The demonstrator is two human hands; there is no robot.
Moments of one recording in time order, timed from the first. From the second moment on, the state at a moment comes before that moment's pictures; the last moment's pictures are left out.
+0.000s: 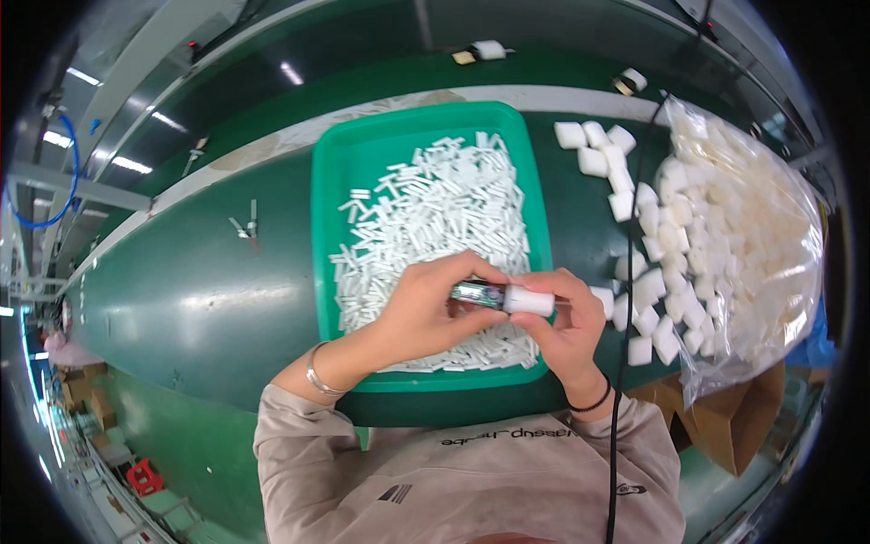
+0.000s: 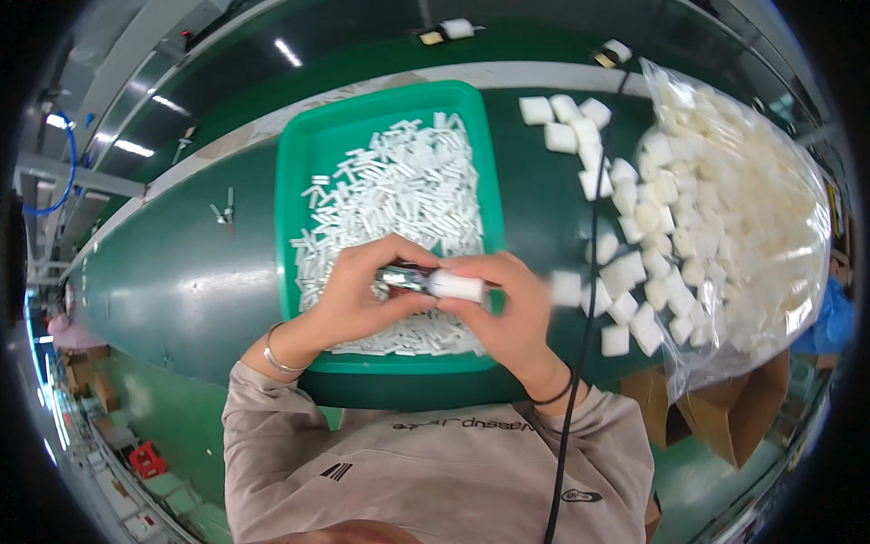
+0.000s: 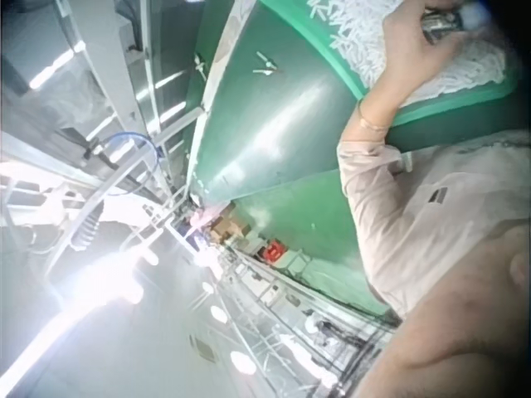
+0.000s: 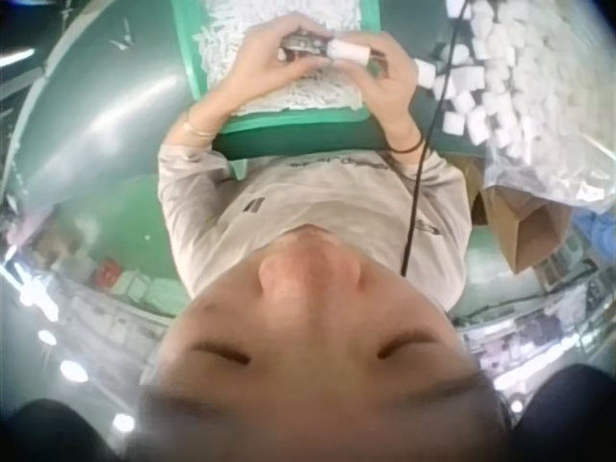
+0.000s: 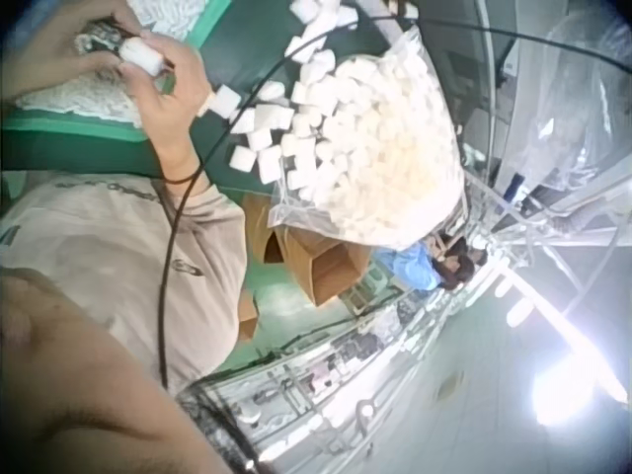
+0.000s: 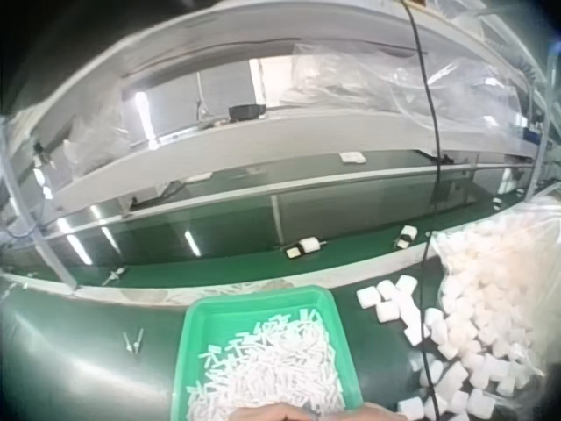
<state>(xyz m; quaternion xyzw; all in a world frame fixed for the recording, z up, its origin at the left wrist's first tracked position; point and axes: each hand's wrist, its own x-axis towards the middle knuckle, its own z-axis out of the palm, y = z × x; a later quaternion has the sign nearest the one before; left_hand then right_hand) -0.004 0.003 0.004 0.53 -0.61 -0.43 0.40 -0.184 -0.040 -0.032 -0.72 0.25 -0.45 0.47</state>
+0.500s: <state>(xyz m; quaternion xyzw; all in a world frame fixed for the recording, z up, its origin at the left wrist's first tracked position) 0.336 -0.111 -0.069 0.94 -0.27 0.10 0.17 -0.173 -0.053 -0.035 -0.90 0.32 -0.22 0.19</state>
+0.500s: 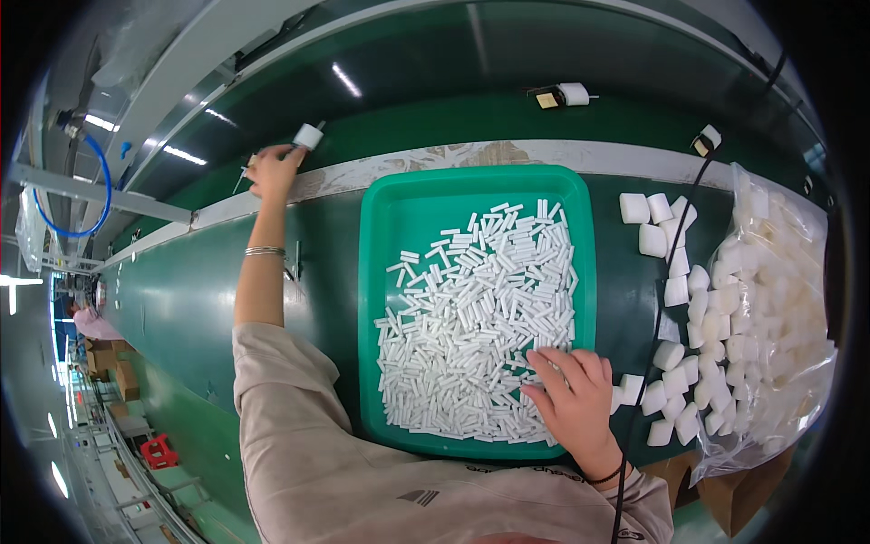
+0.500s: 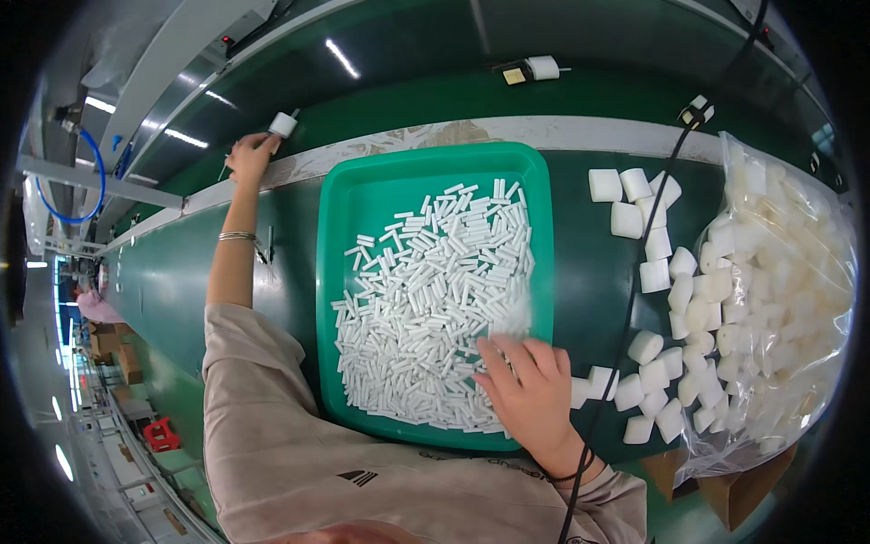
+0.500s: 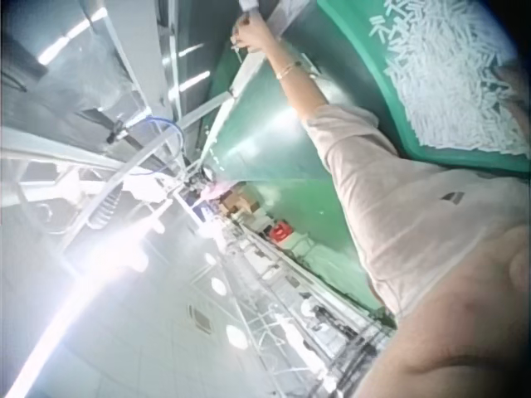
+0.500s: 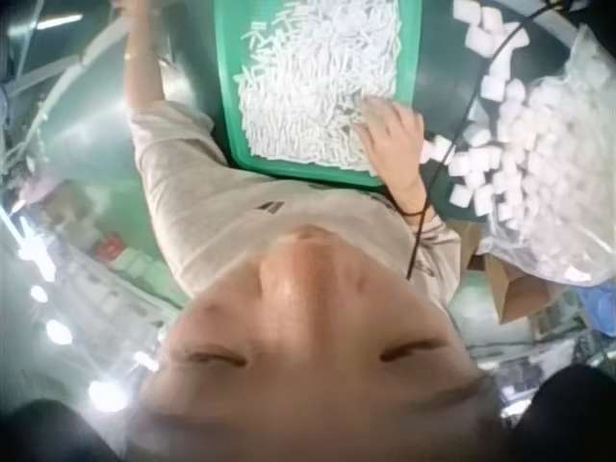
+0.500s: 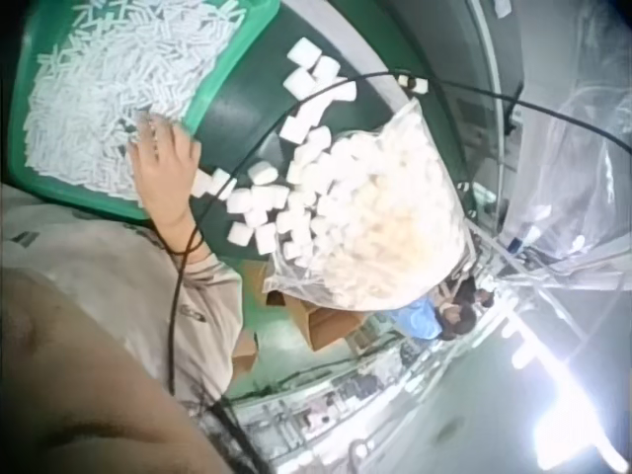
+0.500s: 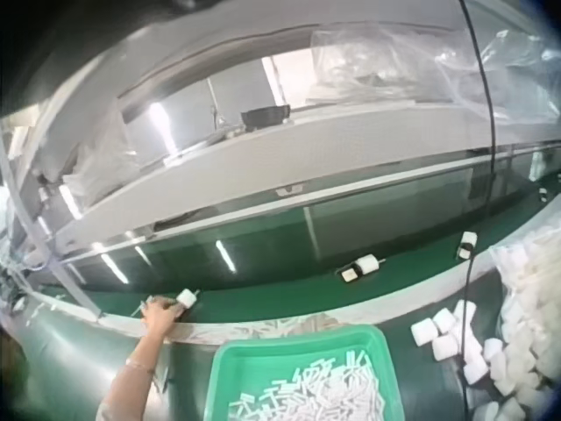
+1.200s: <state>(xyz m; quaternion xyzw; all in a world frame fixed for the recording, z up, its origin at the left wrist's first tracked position) 0.283 -0.078 -0.018 0.49 -0.25 -0.36 0.76 -0.172 -0.051 -0.029 -0.80 0.32 -0.35 0.36</state>
